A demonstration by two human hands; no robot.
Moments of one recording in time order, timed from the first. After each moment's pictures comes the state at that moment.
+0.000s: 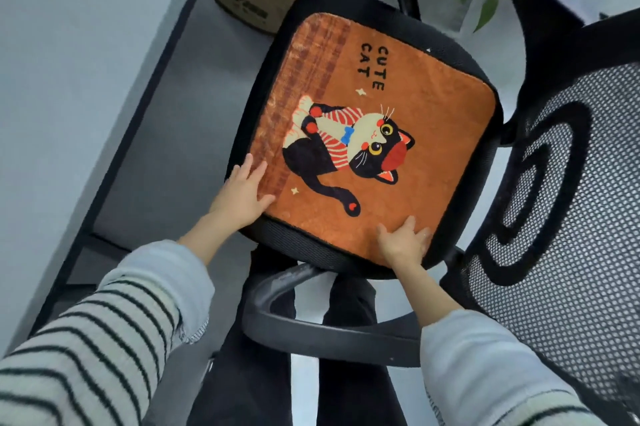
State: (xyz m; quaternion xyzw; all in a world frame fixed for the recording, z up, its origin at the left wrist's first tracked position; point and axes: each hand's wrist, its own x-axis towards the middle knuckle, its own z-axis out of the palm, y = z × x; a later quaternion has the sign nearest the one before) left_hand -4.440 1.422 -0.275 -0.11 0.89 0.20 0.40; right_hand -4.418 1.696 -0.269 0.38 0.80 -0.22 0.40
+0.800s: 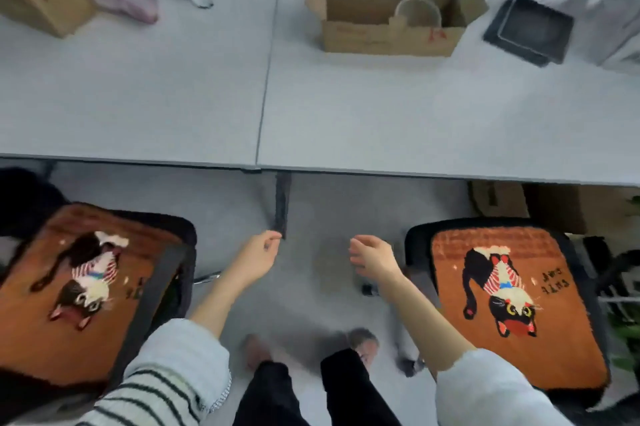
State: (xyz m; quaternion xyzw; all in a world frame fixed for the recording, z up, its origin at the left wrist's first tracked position) left_hand -3.999 1.437 -0.058 -0.63 0.62 0.47 -0.01; right_hand -4.212 1.503 -0.062 -0.17 0.76 -0.28 0.56
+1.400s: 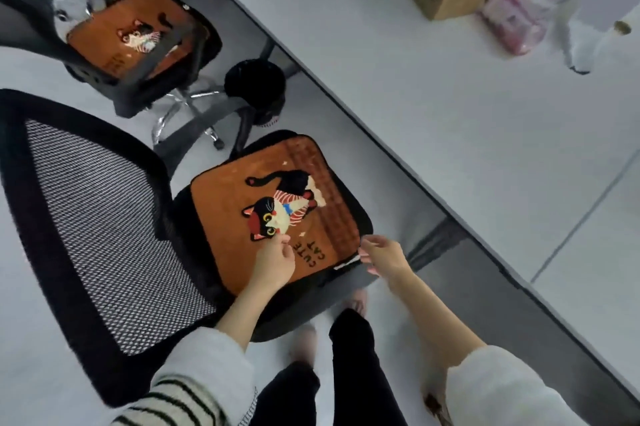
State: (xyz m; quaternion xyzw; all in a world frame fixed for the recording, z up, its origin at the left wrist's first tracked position) left_hand -3.683 1.465 -0.076 -0.85 0.25 0.41 -0.20; right_hand -3.849 1.344 -0.086 -0.49 0.63 -0.01 0.60
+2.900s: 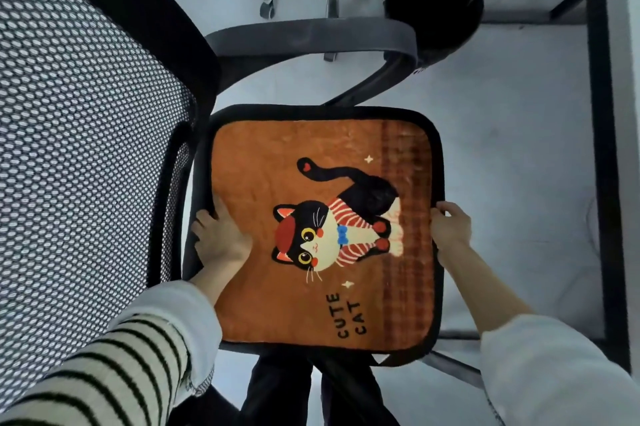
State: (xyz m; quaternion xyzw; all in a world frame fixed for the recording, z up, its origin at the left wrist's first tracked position) left_hand -3.546 1.475 -0.293 -0.93 -0.18 0.31 -0.07; right_hand -3.617 1.164 -0.290 -0.64 0.62 0.09 0.45
